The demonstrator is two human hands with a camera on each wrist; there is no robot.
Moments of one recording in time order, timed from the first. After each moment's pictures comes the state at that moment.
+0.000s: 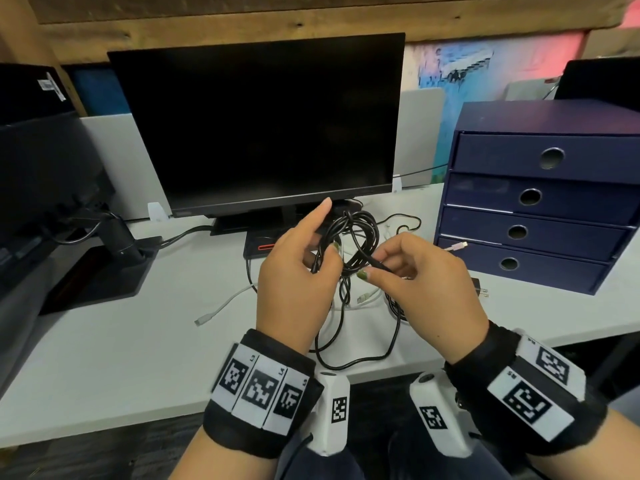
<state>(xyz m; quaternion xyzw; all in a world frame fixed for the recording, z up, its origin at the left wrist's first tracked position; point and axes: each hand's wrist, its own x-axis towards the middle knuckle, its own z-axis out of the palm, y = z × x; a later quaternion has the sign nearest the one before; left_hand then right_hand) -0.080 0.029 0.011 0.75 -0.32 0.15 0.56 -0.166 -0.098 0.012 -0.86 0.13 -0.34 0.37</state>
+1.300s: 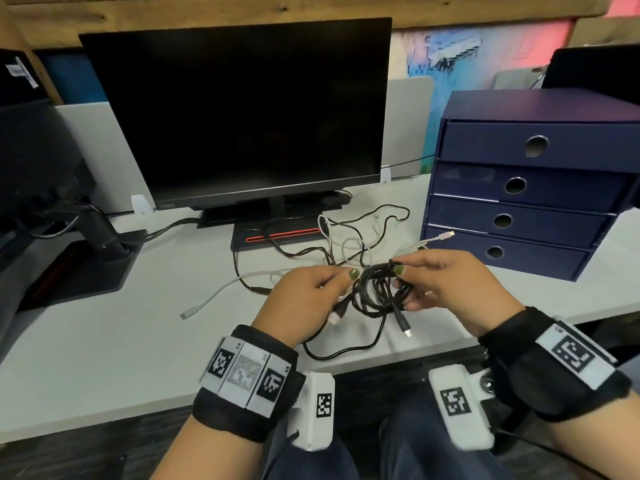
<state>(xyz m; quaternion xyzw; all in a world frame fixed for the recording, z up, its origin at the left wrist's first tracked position) -0.070 0.021 -0.014 0.82 -0.35 -0.11 0.45 -0.181 -0.150 -0.006 -0.74 0.23 -0.18 0.61</state>
